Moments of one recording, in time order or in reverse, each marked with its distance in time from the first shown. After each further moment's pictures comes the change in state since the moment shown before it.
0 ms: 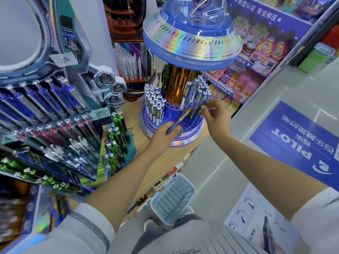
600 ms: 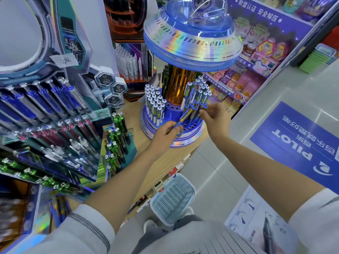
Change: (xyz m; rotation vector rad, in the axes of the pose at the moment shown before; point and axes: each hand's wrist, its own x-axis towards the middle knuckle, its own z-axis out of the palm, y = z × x) left_hand -0.003 0.010 0.002 -0.121 -0.027 -0.109; right_hand -0.001 0.003 0.004 -0.004 0.027 0.119
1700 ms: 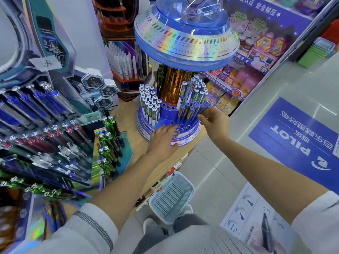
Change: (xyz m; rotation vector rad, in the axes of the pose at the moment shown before) left_hand 0.020 -0.030 0.005 1.028 -0.041 0.113; right_hand 0.010 0.021 -0.009 -0.224 -0.116 -0.015
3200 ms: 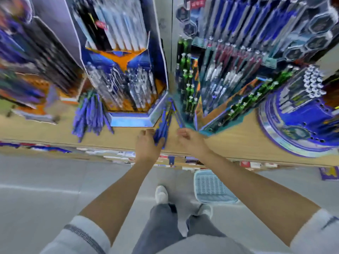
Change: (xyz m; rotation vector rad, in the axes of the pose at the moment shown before) left_hand -0.319 -0.135 0.036 -0.306 0.620 -1.165; right_hand -0.258 -0.108 0.217 0.128 -1.175 -0.232
